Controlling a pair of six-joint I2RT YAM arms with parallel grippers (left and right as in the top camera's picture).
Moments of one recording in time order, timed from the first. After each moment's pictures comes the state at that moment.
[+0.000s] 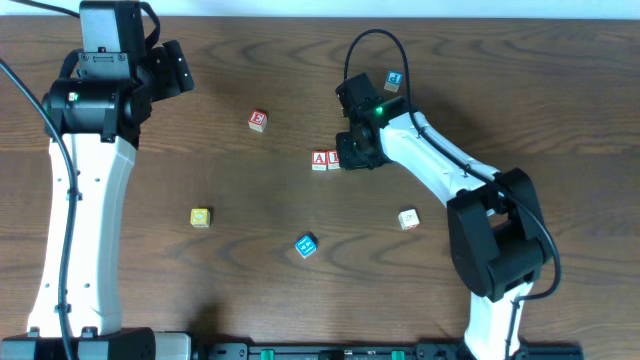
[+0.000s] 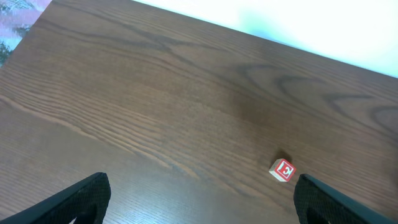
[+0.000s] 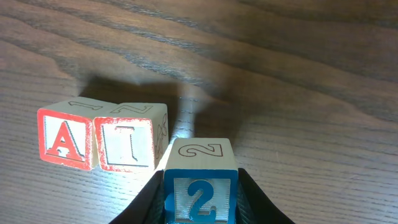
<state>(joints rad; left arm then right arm) -0.02 1.55 1.70 -0.96 -0.22 -0.26 0.48 2.05 1.50 -0.80 -0.03 0.37</state>
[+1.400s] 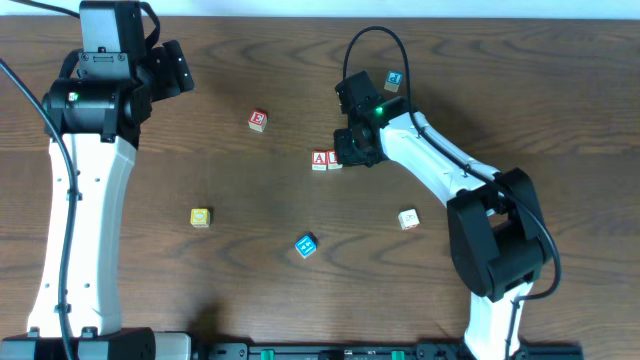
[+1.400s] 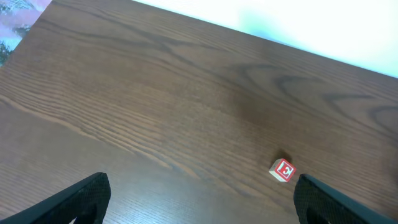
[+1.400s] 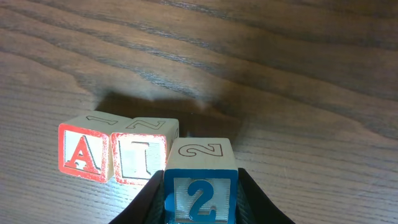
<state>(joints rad) -0.02 1.55 1.70 -0.96 -0.22 -0.26 0.48 2.05 1.50 -0.75 -0.03 0.37</state>
